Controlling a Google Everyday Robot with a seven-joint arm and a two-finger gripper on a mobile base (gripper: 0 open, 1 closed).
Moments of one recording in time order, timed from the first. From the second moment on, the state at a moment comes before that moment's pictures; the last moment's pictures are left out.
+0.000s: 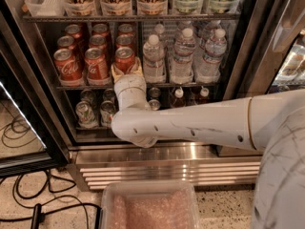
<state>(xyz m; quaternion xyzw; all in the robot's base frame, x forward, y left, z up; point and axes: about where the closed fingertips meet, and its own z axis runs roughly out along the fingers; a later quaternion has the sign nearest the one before) 0.722 0.072 0.840 -0.11 0.66 0.00 0.74</state>
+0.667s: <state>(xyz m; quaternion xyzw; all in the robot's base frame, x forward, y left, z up) 0.706 0.069 0.871 -0.09 0.64 0.03 0.76</state>
